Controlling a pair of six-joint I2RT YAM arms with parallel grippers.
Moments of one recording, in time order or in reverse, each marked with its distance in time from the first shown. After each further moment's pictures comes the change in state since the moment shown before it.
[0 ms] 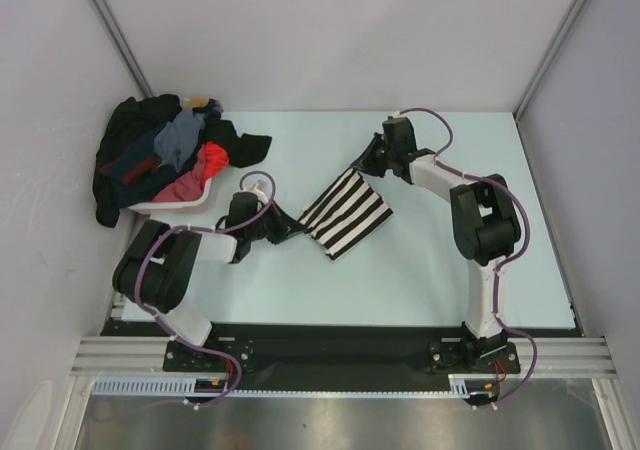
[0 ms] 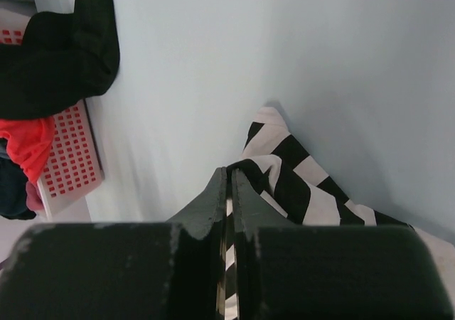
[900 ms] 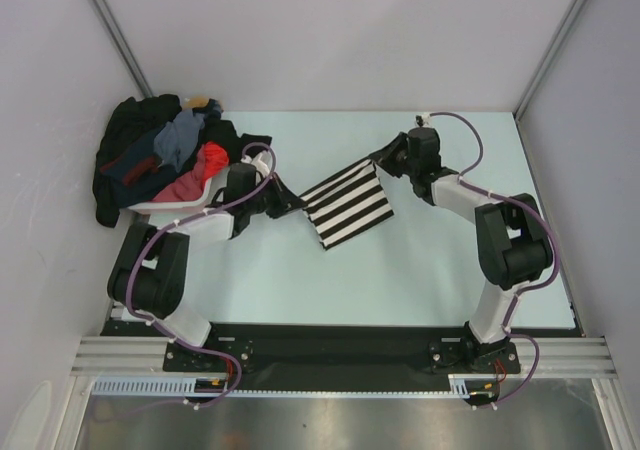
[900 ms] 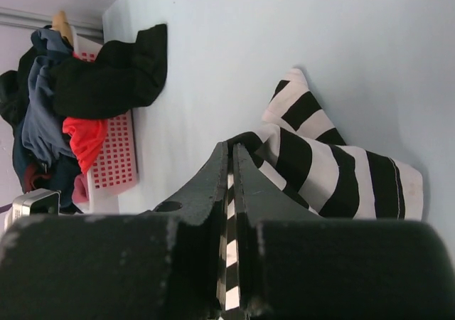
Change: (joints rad) left arm 0.028 -0.015 0.267 -0.268 0.049 0.187; right arm -0.052 -0.237 -0.340 0.352 0.100 0.062
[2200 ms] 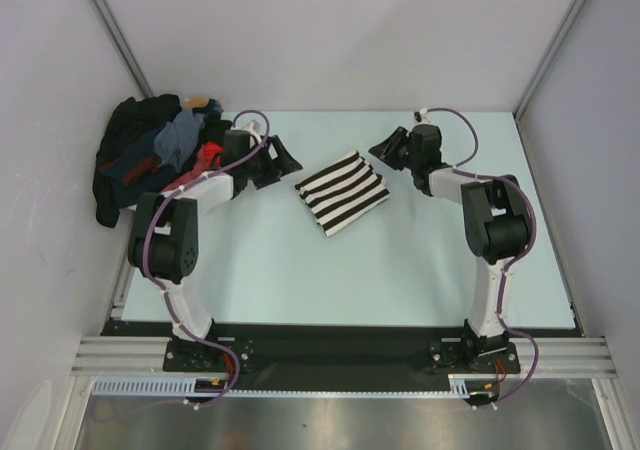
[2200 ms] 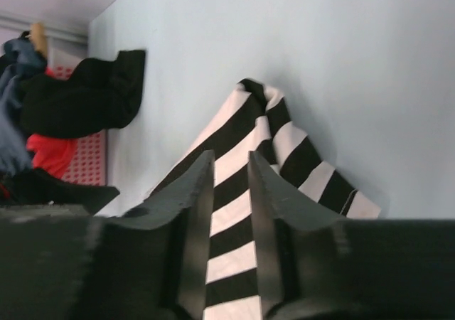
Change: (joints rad) left arm 0.105 0.267 0.397 -0.208 -0.113 0.144; right arm -0.074 0.240 0.138 0.139 -0.117 -0.107
